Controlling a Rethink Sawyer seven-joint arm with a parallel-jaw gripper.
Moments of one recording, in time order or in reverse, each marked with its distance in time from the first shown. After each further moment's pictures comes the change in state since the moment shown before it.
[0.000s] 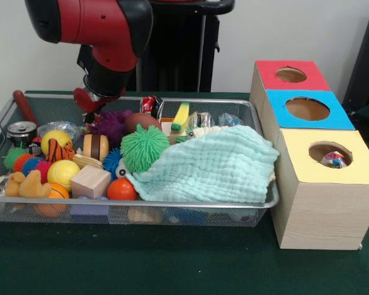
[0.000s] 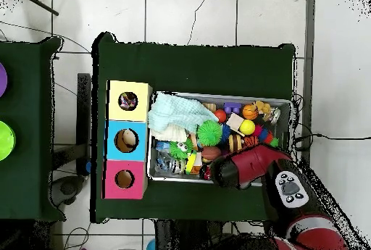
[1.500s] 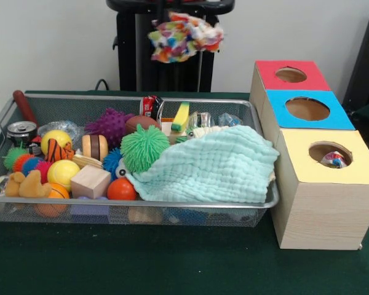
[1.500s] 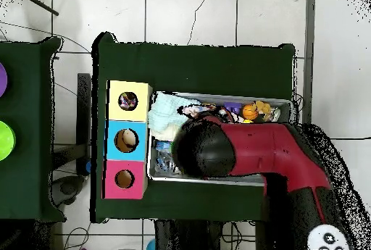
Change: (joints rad) arm -0.035 -0.590 0.287 0.108 0.601 0.038 0.000
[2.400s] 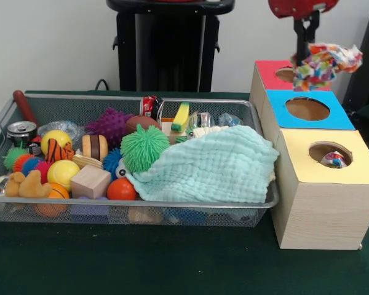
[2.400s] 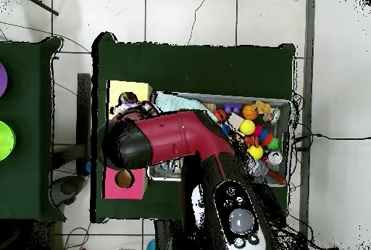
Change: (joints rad) arm 0.222 0.128 0.010 -0.008 0.091 -0.165 0.002
